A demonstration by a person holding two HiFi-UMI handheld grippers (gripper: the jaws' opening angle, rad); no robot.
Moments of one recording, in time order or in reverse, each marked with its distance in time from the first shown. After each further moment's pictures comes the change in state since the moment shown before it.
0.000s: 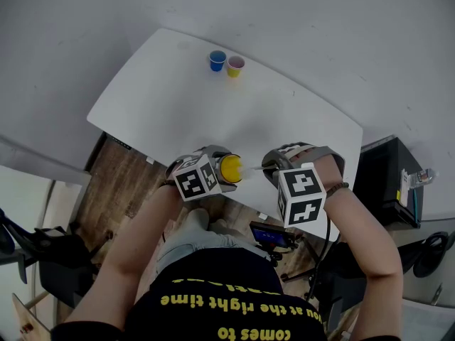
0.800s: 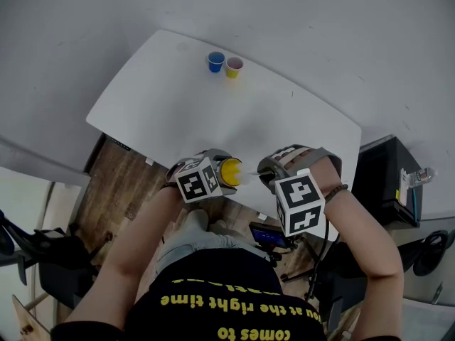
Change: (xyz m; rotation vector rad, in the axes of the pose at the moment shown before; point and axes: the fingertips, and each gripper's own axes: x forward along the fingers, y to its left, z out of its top) left arm 0.008 -0.010 -0.004 -0.001 0.015 -0.025; right arm -0.007 0.014 0.014 -0.109 -0.022 0.009
